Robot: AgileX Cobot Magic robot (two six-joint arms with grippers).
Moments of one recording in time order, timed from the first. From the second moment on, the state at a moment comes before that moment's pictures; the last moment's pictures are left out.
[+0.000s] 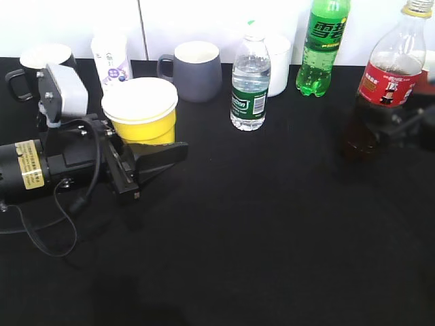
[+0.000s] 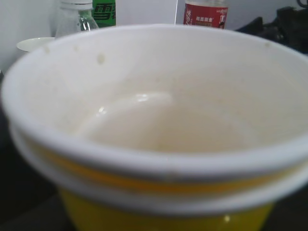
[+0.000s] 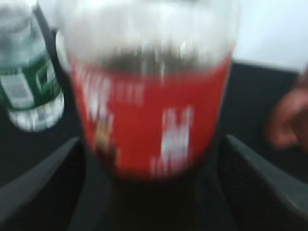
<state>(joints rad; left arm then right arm) -0.37 1.71 -0.52 0.82 -1.06 -0.42 0.02 1.61 -0.46 -0.43 -0.87 0.24</state>
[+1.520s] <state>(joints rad) -0.74 1.83 -0.86 0.73 -0.80 -0.46 0.03 1.41 -0.57 -0.76 -0.86 -0.21</state>
